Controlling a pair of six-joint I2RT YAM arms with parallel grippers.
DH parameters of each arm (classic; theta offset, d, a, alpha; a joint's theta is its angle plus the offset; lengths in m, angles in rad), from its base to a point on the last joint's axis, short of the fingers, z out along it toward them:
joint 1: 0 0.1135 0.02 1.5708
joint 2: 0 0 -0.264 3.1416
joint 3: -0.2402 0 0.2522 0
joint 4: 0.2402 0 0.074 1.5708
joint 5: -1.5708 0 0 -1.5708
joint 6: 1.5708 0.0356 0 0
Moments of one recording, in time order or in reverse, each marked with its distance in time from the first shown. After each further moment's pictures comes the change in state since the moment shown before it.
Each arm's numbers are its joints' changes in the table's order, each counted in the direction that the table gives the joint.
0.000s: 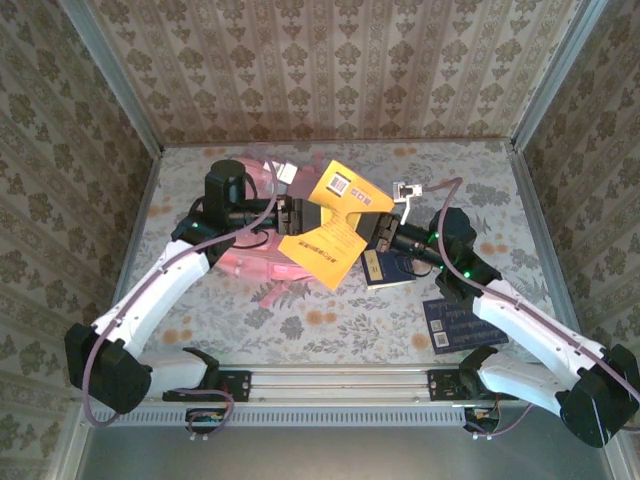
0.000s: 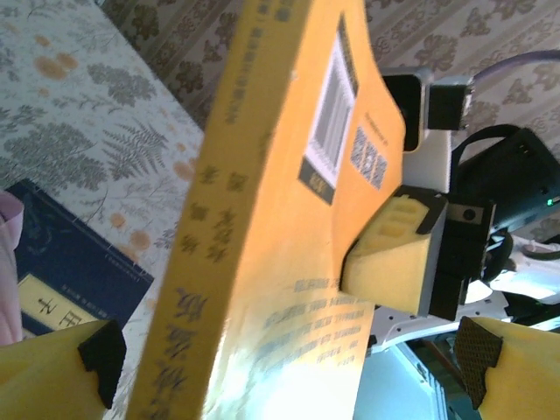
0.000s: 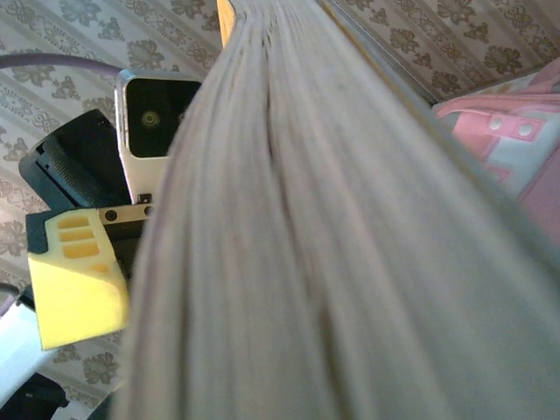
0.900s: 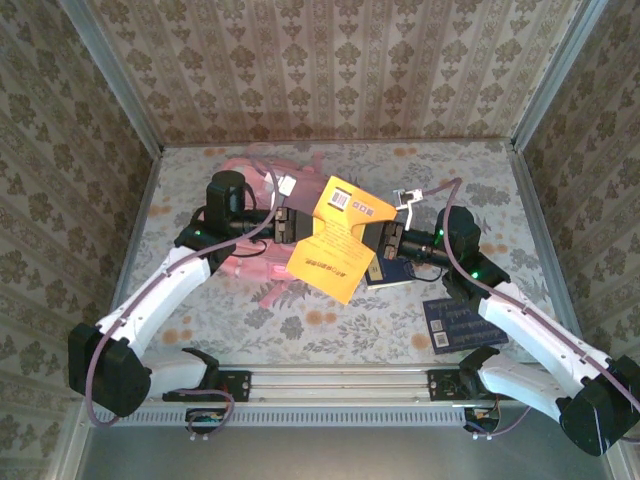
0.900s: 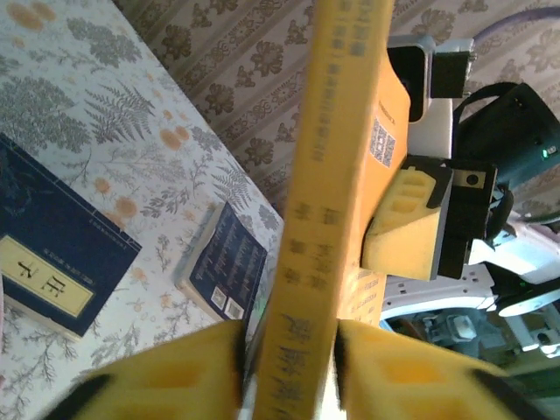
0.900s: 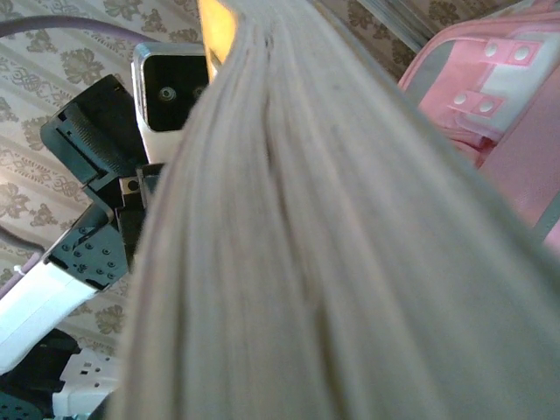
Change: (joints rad) left arm 0.018 0.016 0.118 -0.096 -0.102 -0.023; right arm -0.051 0.035 -0.003 0.151 0.147 -0.006
